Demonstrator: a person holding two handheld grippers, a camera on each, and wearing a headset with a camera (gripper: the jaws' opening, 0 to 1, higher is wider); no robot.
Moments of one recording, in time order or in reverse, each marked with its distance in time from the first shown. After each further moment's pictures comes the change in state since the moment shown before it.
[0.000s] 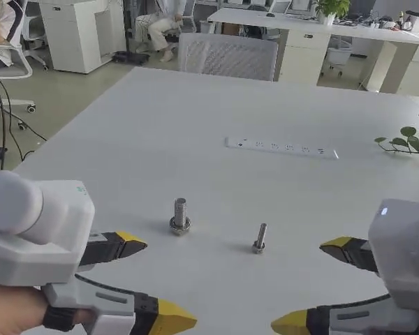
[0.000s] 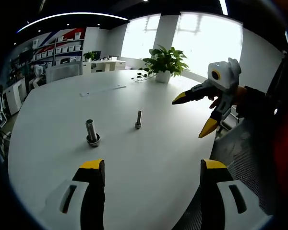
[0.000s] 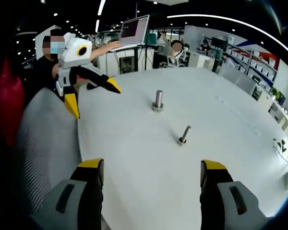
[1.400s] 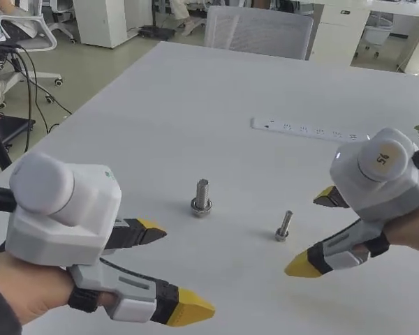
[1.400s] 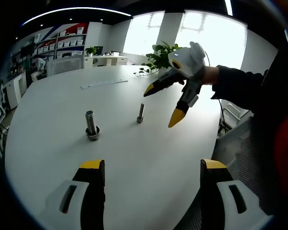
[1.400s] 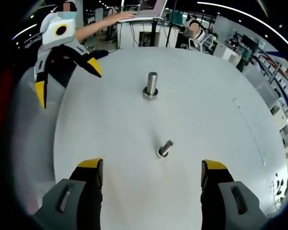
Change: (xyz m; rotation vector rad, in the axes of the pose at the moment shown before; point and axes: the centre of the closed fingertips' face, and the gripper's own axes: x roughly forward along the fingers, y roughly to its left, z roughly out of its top) left arm 0.011 0.007 -0.007 -0.035 0.028 0.001; right arm 0.059 -0.058 0.009 -0.210 0.206 0.125
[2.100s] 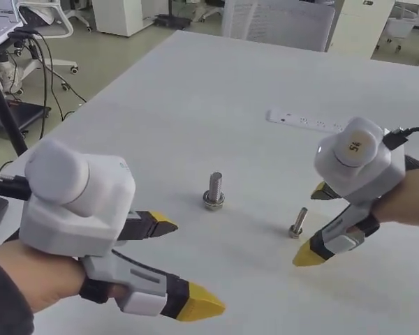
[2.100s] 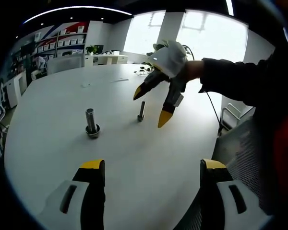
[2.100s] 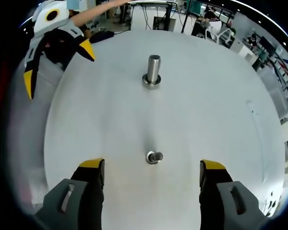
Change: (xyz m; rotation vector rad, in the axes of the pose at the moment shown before) left arm 0.000 -0.001 -0.004 -0.009 0.010 0.001; right arm 0.033 -0.017 -0.004 -0.114 0.151 0.081
